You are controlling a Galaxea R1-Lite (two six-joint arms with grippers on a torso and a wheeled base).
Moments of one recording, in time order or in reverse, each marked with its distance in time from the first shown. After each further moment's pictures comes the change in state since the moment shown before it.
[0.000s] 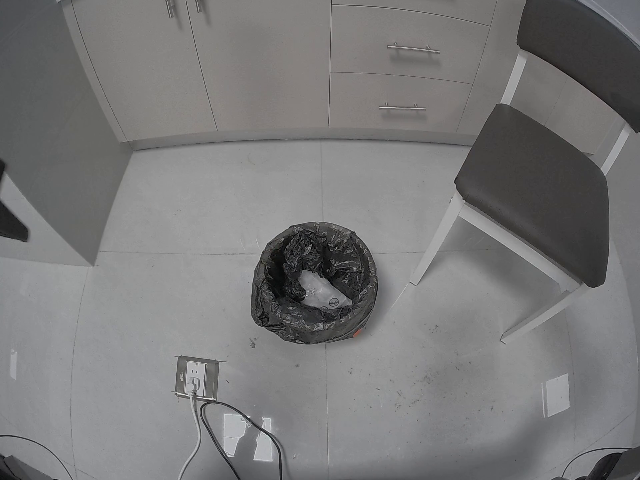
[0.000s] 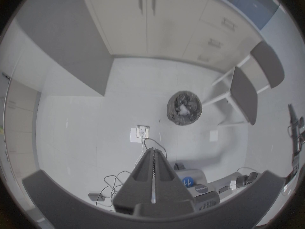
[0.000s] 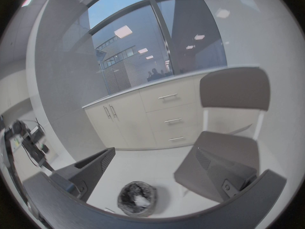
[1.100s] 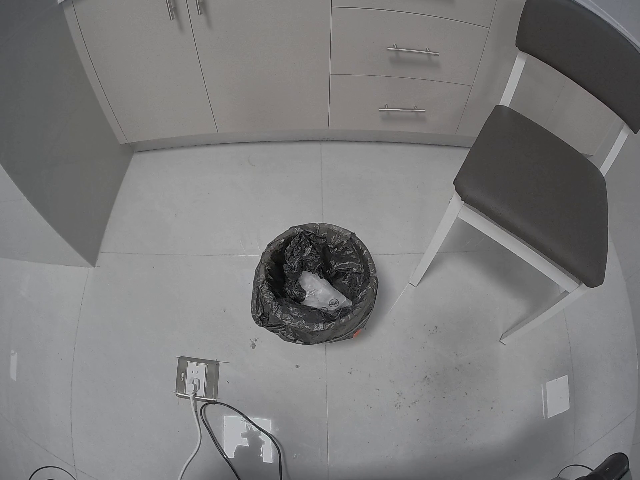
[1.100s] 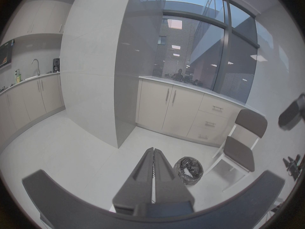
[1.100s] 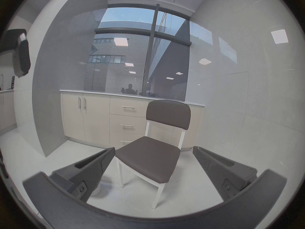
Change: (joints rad) left arm 0.225 -1.162 0.922 -0.693 0.094 0.008; right arm -0.381 -0.892 0.478 0.310 0.050 -0.155
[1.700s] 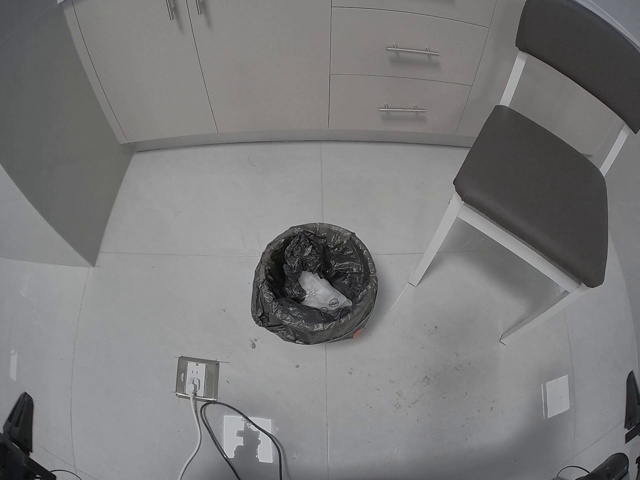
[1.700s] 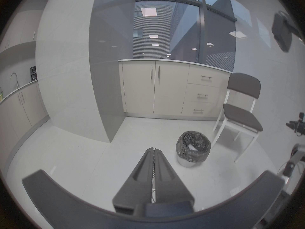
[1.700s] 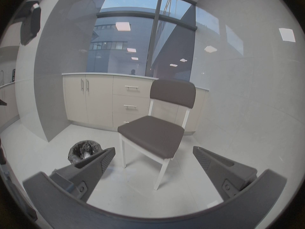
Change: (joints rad) left arm 0.023 -0.190 0.881 -0.636 -0.162 0.199; right arm -0.044 -0.081 0.346 -0.062 0.049 0.048
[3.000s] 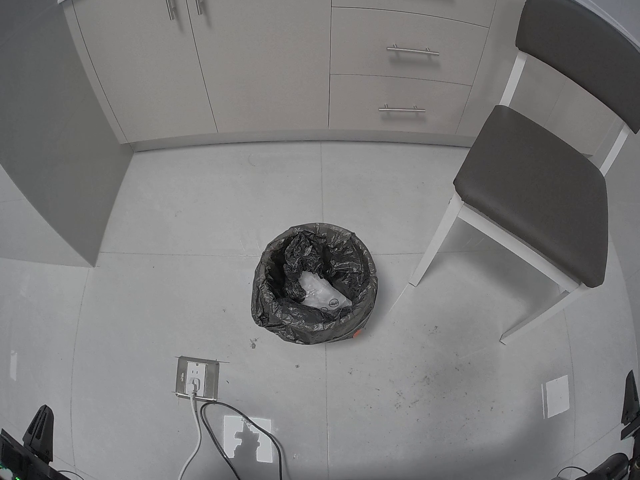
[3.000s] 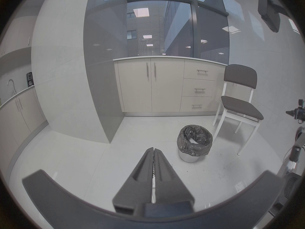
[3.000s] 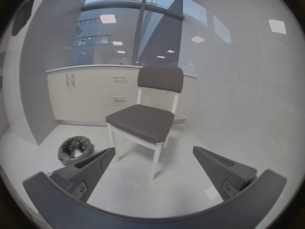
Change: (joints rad) left arm 0.008 -0.064 0.180 -0.129 -0.027 0.064; right arm -0.021 -0.017 0.099 -0.061 -0.157 0.059
